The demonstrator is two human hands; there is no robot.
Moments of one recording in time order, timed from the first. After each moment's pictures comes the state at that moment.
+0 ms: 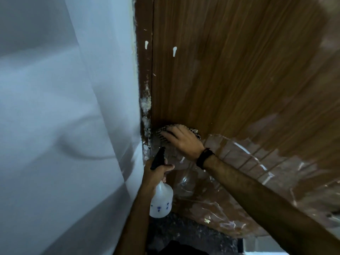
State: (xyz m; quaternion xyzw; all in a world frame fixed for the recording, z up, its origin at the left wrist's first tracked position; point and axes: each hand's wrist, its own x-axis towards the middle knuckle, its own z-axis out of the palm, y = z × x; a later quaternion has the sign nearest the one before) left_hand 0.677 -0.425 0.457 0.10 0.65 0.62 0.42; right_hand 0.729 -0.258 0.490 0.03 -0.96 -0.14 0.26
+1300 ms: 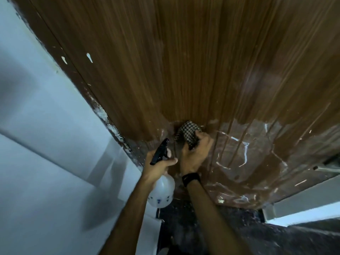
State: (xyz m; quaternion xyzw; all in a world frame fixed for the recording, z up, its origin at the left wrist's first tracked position) left_hand 0.756 -0.380 0.502 0.25 0.70 0.52 0.42; right_hand 0.832 -0.288 0.452 -0.45 -0.56 0.27 0.64
